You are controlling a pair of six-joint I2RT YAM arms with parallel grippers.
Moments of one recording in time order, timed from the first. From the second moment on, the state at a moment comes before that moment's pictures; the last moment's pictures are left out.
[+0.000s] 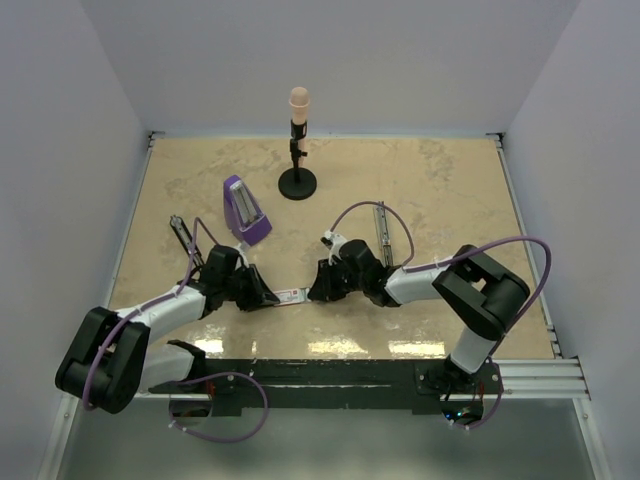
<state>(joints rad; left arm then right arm) -0.37 1.21 0.35 -0.07 0.39 -0.83 0.83 1.72 0.65 0.42 -0.30 0.63</state>
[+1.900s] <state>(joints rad) -0.66 1.36 0.74 -0.50 -0.06 -0.77 0.90 1.05 0.51 0.12 0.12 0.57</state>
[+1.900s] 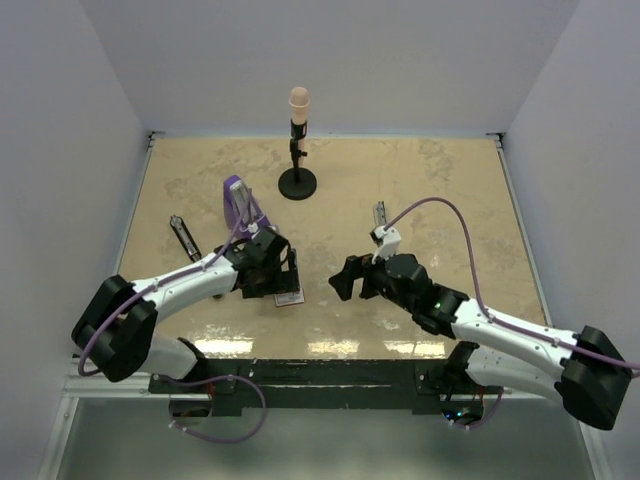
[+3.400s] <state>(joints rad) -0.81 1.61 0.93 -0.62 -0.19 -0.91 0.90 0.87 0.40 0.06 0.23 0.58</state>
